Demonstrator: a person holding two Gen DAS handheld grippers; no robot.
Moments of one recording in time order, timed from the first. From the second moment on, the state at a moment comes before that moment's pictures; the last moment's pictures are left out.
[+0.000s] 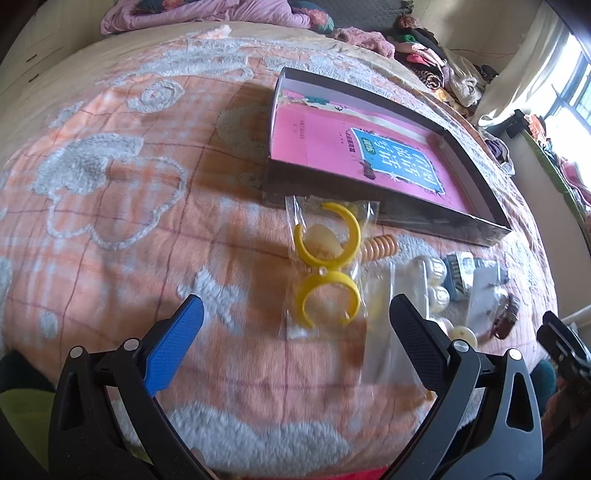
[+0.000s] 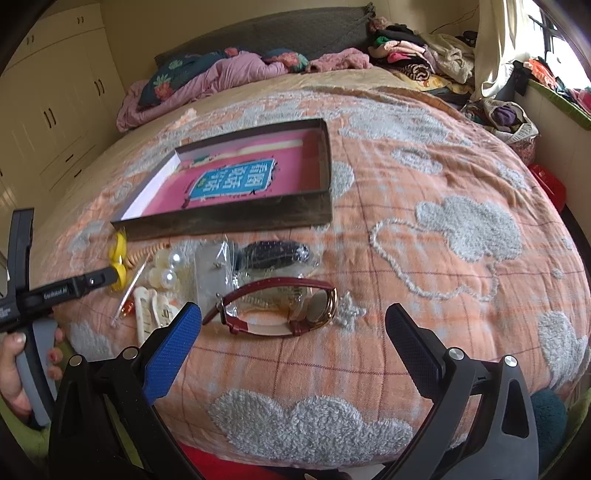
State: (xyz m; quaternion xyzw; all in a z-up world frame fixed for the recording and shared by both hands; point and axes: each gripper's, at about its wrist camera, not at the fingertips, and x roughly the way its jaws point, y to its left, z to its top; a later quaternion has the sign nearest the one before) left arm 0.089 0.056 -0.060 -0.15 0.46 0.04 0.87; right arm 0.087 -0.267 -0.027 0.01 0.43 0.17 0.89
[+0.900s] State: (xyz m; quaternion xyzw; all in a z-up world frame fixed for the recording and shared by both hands) left arm 0.097 0.052 -0.047 -0.12 0.41 0.01 0.90; right arm 0.124 -0.284 -0.066 0.04 0.45 0.18 0.87
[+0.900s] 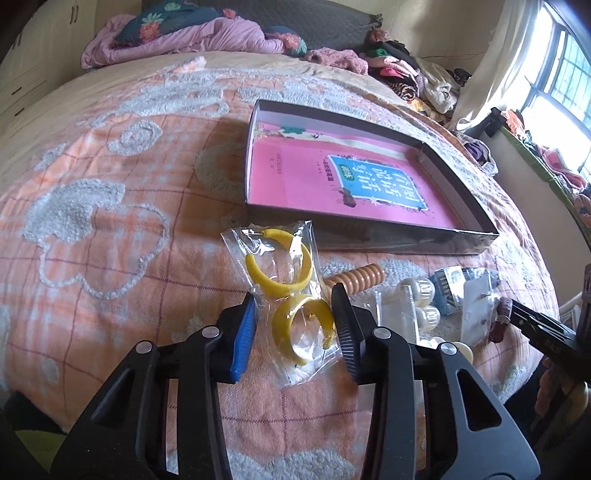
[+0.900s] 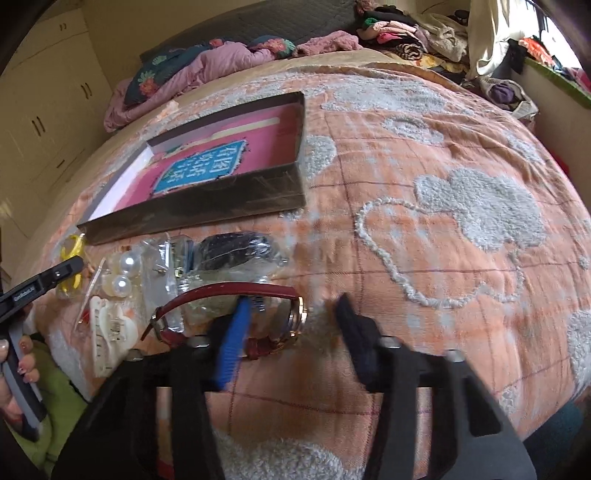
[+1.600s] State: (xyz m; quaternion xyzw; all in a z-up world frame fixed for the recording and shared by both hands) left arm 0.119 0.051 -0.003 -0.12 0.38 -0.01 0.92; right arm 0.131 -0.275 -0.005 0.03 0.35 0.22 0.91
